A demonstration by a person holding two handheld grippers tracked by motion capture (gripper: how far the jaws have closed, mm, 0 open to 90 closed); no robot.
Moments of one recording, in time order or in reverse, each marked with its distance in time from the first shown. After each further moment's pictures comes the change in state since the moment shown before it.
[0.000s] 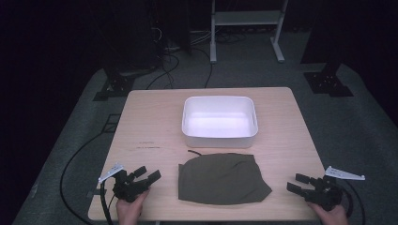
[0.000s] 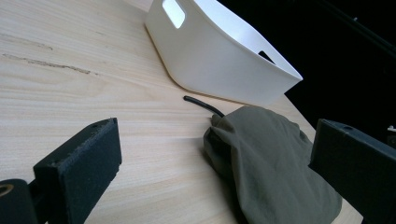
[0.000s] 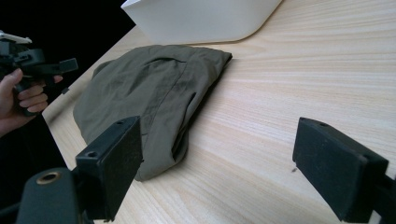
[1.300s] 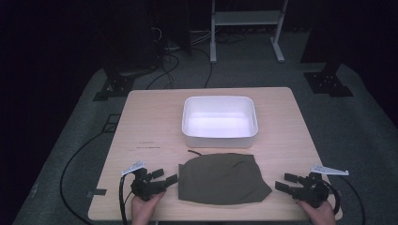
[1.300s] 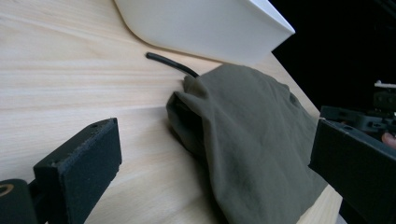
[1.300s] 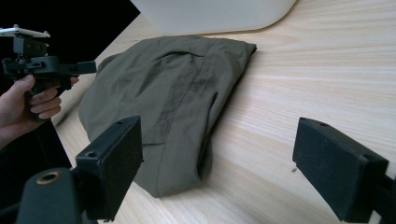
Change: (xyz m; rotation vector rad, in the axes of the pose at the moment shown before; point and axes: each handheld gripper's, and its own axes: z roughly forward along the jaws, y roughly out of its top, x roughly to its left) left arm -0.016 -0.013 0.045 0.194 -0.085 0.019; right arm 0.018 0.006 0.031 0.059 0.014 0.022
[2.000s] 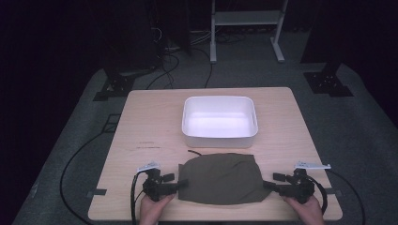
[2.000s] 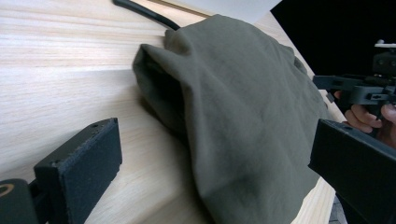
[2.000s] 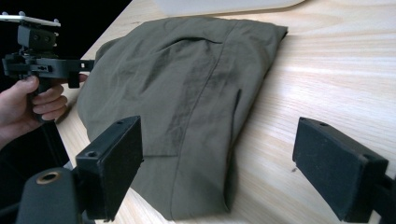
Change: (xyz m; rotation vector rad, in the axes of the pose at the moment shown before) left arm -0.007 -0.008 0.030 0.123 -0.018 -0.020; right arm 0.012 0.007 0.033 0.092 0.012 0.020
